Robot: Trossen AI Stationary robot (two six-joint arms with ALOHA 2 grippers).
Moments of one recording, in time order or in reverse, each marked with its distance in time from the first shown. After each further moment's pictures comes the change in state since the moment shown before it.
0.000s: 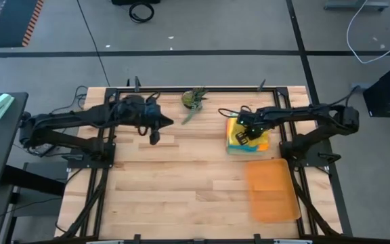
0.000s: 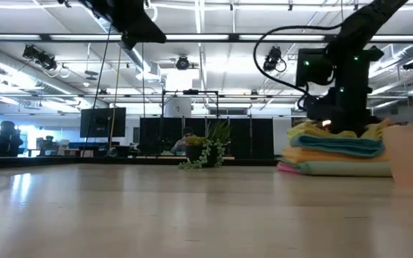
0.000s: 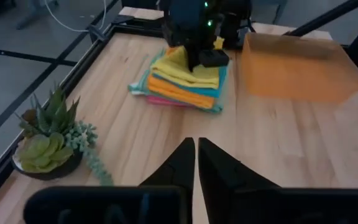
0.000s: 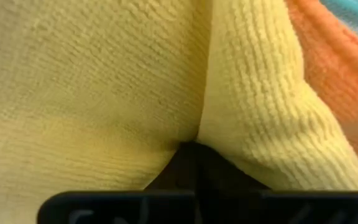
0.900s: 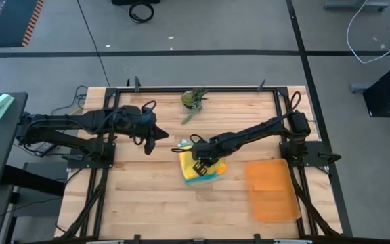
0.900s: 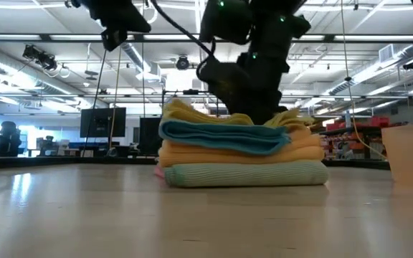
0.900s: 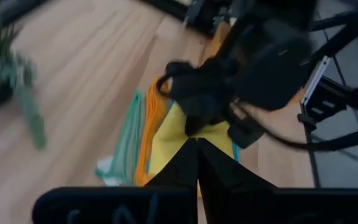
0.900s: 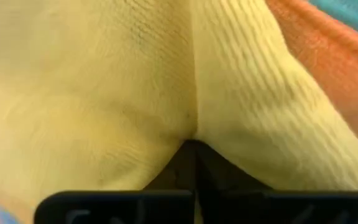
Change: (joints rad) left arm -0.132 -0.068 -0.026 -0.087 0.002 -0.362; right arm 0.464 0.587 0.680 0.085 0.001 0.116
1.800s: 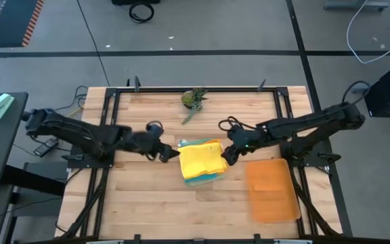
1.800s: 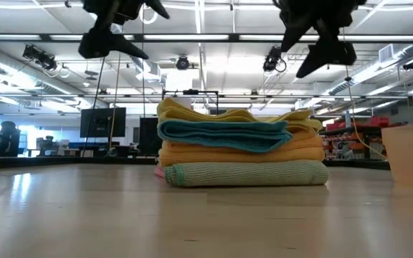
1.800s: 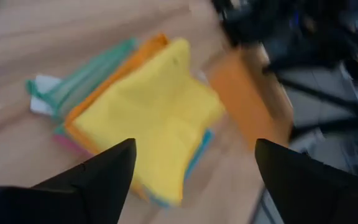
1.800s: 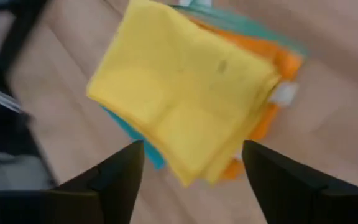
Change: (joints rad) left arm -0.270 0.176 0.002 0.083 -0.282 -0.757; right arm 0.064 -0.656 -0.317 -0.027 0.081 0.183
